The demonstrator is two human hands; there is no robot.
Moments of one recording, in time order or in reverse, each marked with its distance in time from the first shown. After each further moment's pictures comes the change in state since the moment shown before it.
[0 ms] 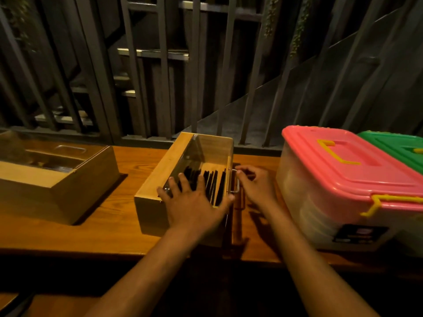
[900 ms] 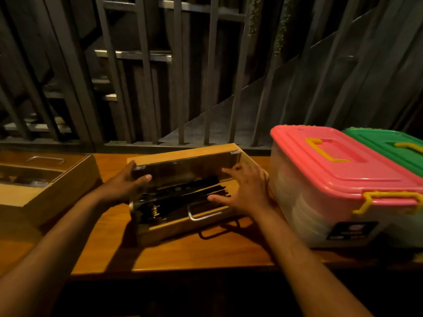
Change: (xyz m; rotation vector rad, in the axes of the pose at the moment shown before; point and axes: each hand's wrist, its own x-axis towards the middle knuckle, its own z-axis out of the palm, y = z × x) left_hand 0.096 -0.126 -0.034 -0.916 -0.302 -0.061; right_hand 0.006 0.014 0.000 -0.629 -0.059 -0.305
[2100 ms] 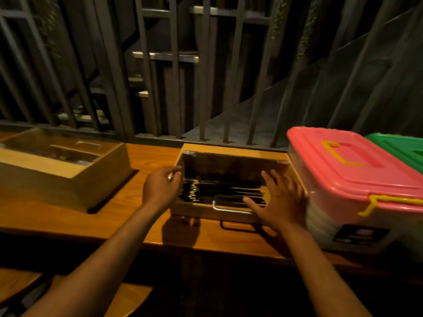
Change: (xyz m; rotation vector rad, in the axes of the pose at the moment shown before) left_hand -0.039 -0.003 0.075 0.255 0.550 0.228; right_hand -0.055 0.038 -0.018 -0.177 0.056 0.108
